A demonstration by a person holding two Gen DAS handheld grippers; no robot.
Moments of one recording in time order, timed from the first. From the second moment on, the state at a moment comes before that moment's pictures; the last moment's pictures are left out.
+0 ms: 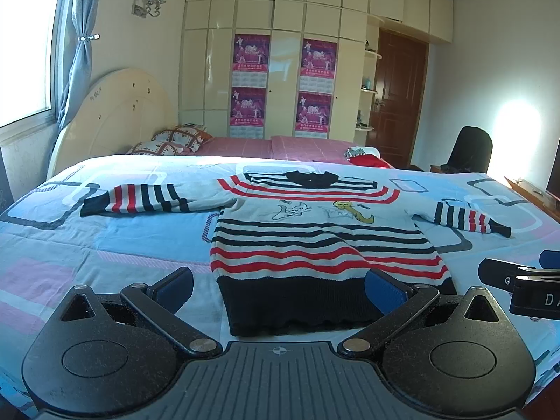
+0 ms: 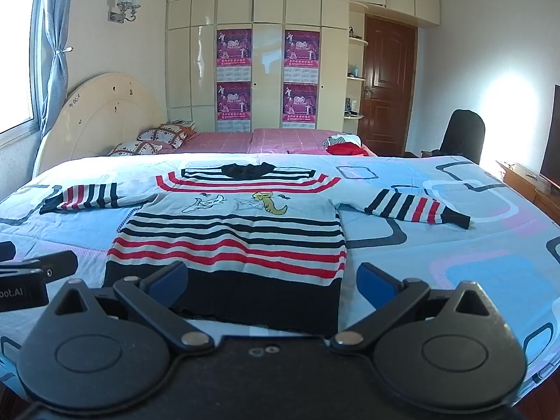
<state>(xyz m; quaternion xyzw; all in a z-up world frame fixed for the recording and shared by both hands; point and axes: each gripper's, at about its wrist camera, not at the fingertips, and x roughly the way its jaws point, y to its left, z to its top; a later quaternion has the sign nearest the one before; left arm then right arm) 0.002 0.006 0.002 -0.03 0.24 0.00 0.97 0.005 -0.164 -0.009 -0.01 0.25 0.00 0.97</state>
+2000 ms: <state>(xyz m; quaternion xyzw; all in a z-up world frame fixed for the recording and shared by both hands) 0.330 -0.018 -0.080 -0.15 0.34 0.07 0.92 0.343 -0.510 -0.104 0.28 0.21 -0.17 0.92</state>
